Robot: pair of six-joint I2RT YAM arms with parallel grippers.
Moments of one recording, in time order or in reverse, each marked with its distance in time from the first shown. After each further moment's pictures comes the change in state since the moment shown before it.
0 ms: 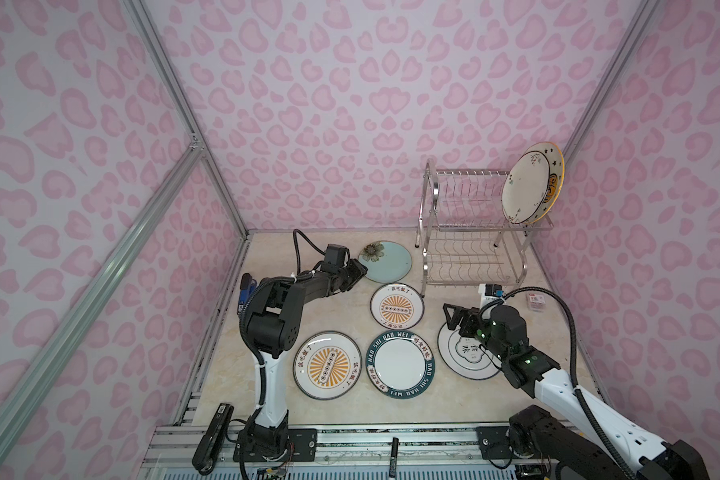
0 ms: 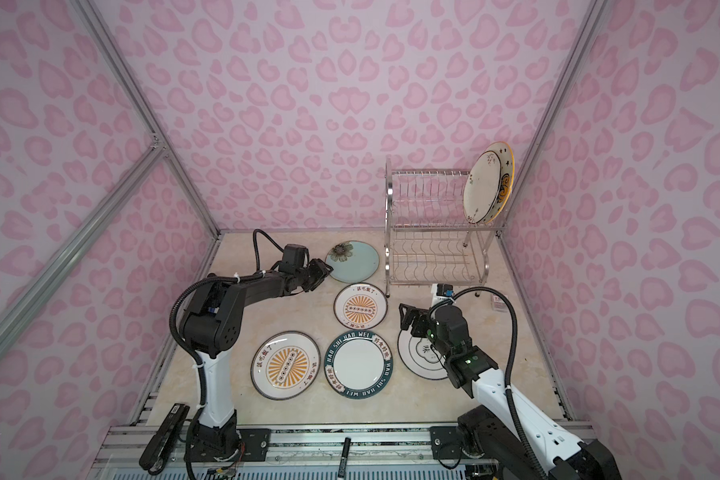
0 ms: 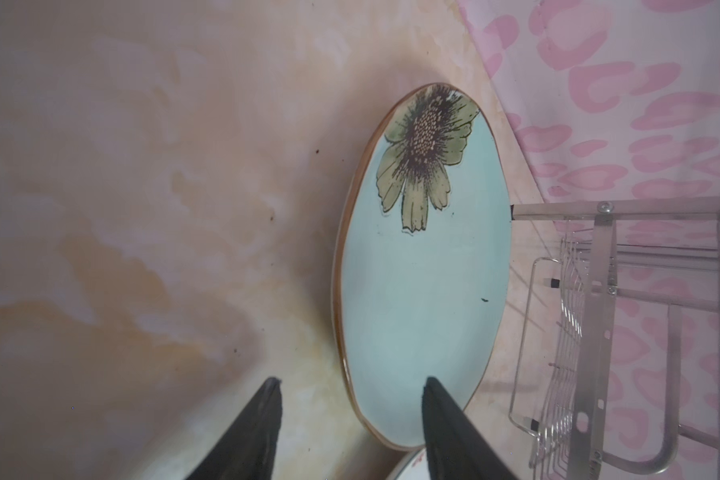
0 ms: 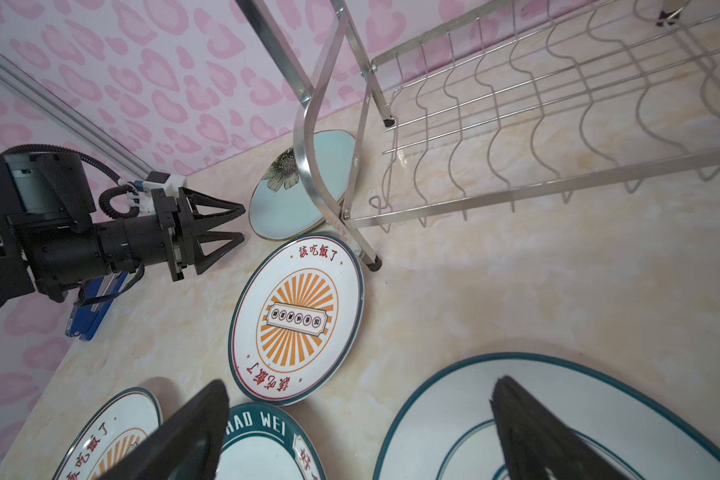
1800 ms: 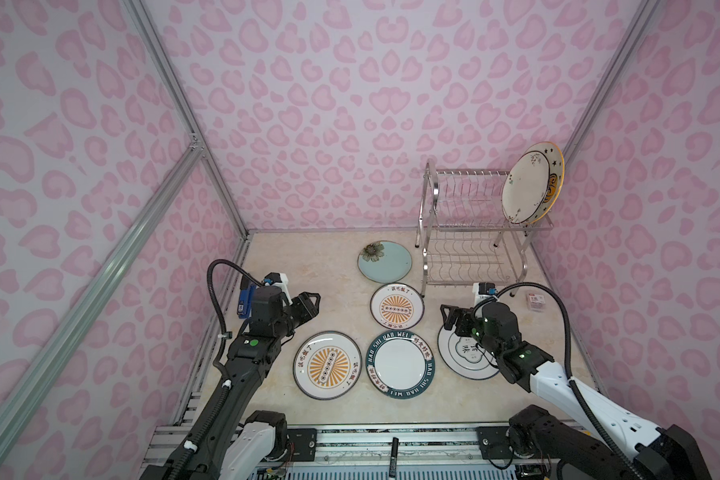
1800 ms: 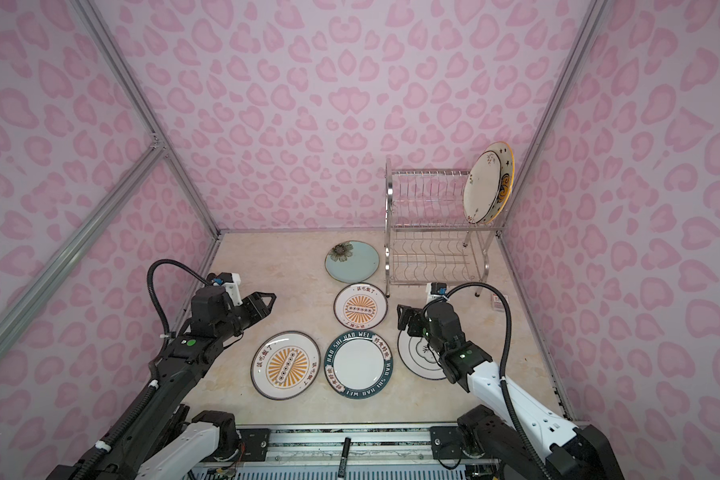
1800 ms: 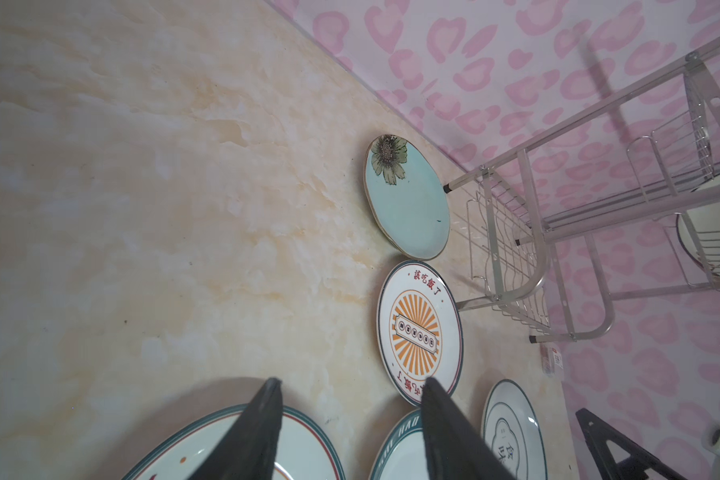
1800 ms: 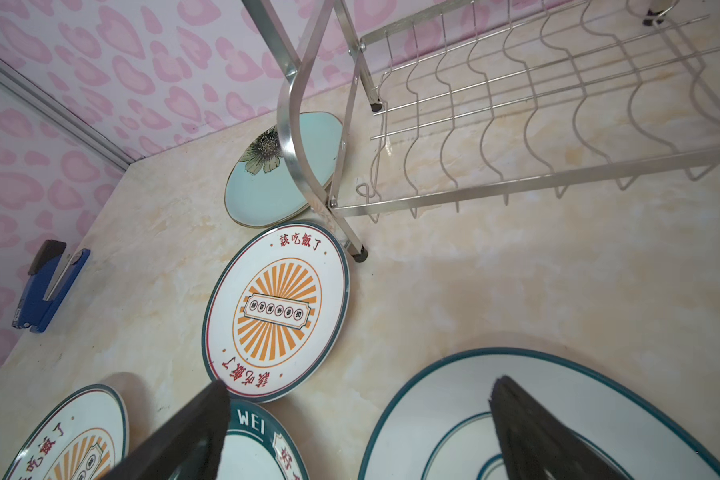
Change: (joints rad) left arm 0.188 -1.194 -0.686 -0.327 -0.043 0.287; right arm 0.054 0.103 0.049 -0.018 0.079 -0.019
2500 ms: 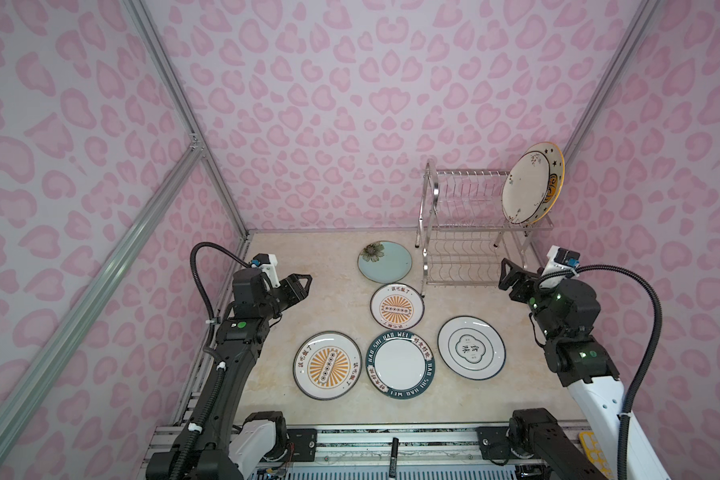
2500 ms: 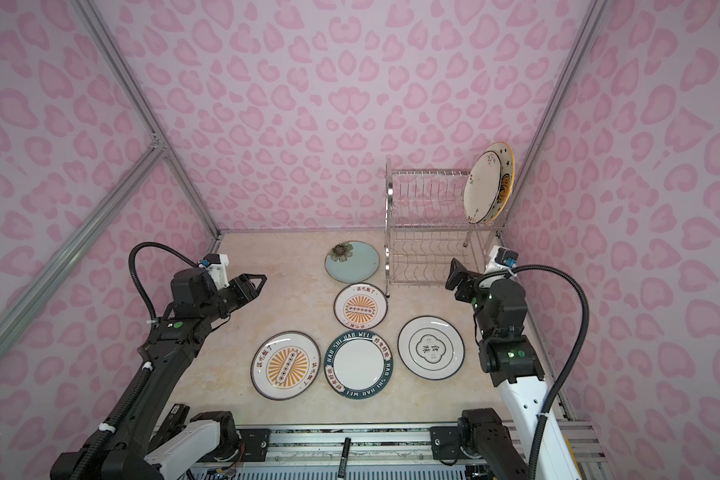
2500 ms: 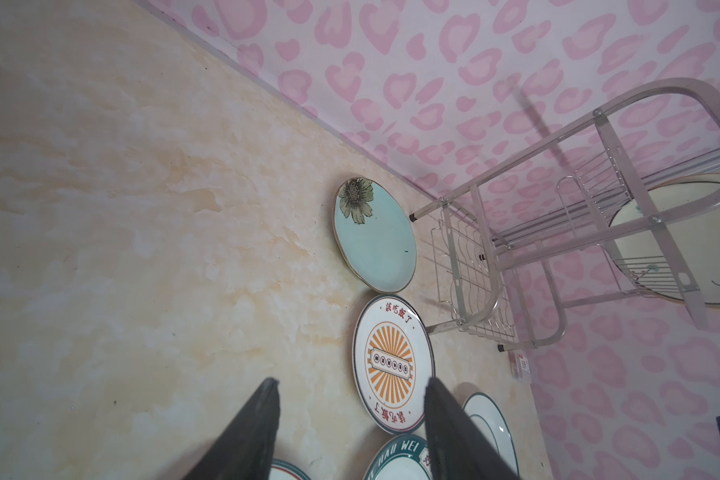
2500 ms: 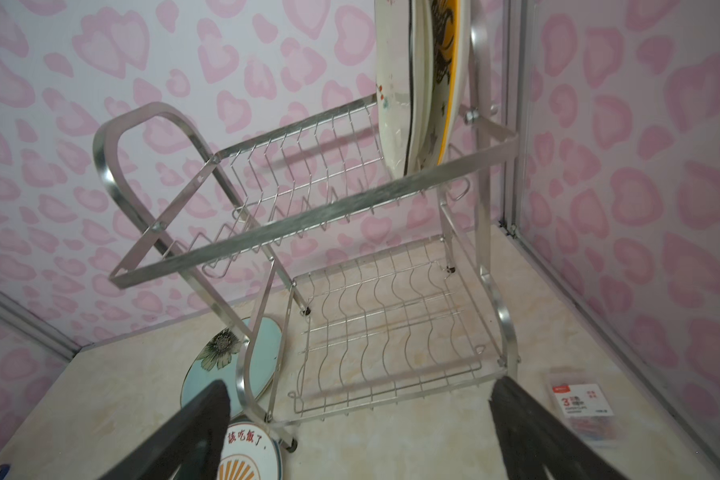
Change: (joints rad) left arm 0.162 0.120 0.167 0.008 0.201 0.091; right arm -0.366 -0.240 0.304 -0.219 -0.029 -0.188
